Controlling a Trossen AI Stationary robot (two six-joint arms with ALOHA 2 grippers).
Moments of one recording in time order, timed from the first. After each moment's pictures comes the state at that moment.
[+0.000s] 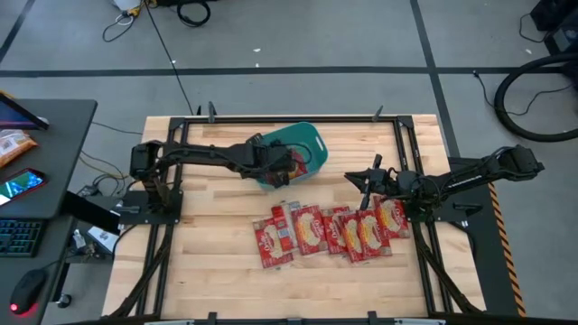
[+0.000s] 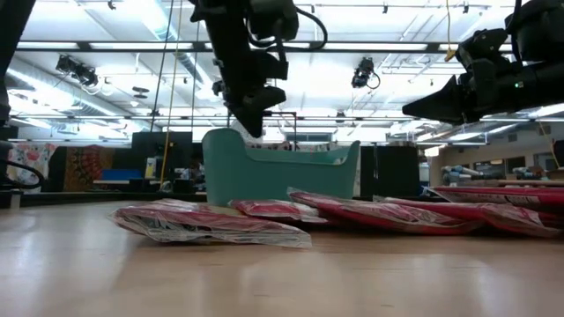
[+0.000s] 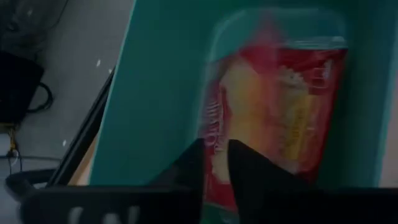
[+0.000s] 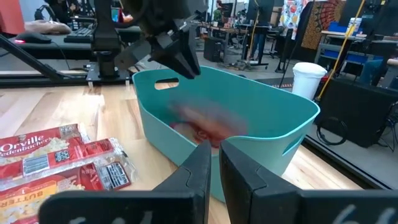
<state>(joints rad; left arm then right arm) 0.11 1.81 1.40 -0.74 -0.61 -0.27 0.06 0.83 0.01 0.76 0.45 -0.06</state>
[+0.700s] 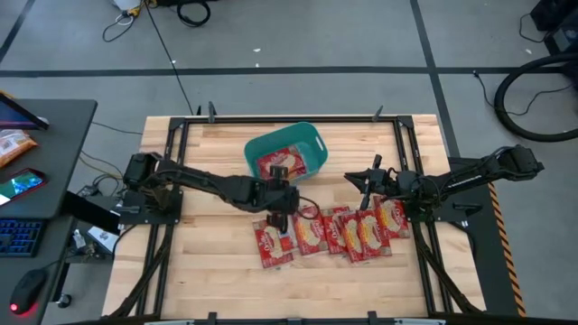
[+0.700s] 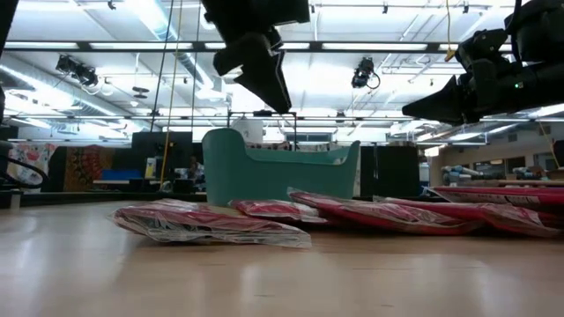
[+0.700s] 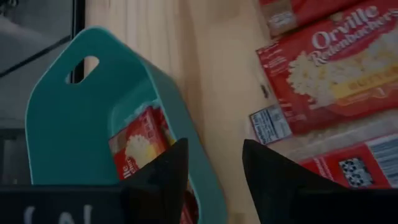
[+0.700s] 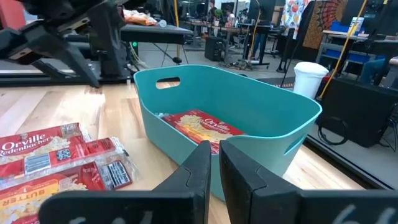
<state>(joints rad) -0.17 1.79 1.41 -0.62 -0.51 0.18 0.06 0.84 0.01 0.77 0.44 -0.06</state>
